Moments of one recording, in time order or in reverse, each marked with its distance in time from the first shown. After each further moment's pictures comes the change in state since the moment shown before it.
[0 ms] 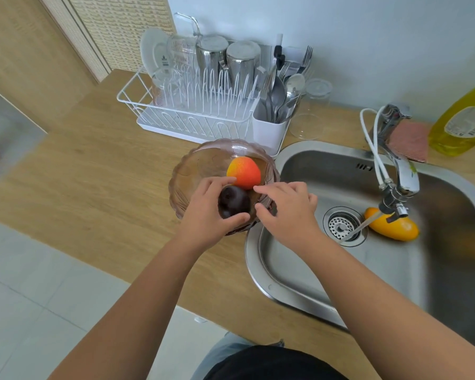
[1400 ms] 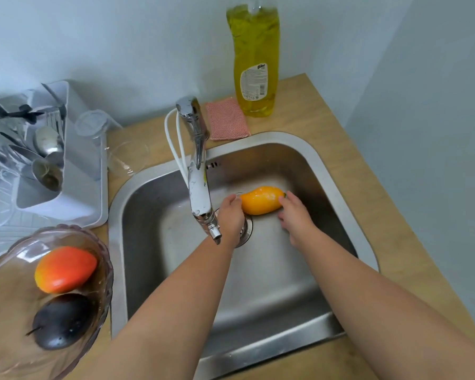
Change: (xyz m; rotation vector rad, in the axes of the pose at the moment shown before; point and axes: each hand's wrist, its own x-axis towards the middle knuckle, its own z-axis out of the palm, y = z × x) left_hand 0.092 0.143 0.331 -0.451 -0.502 -0.558; right_hand -0.058 0.294 -0.021 1.194 0.405 1.217
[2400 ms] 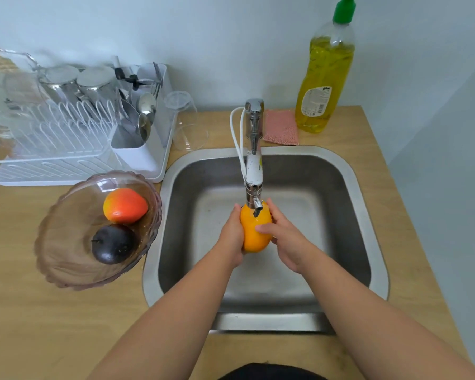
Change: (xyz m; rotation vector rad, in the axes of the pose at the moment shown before) left_hand -0.084 -0.022 -0.063 -0.504 -0.083 -0.179; right_hand -0.095 0.005 0.032 -0.194 -0.691 -0.155
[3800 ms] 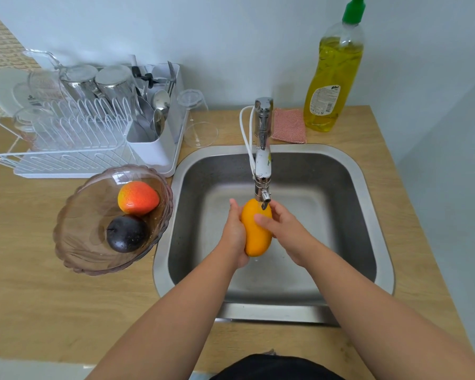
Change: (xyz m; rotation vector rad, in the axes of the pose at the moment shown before) left_hand -0.023 -0.007 -0.011 -0.097 -0.104 0.079; right_hand -0.005 -0.006 0.012 -0.165 0.011 -0.061
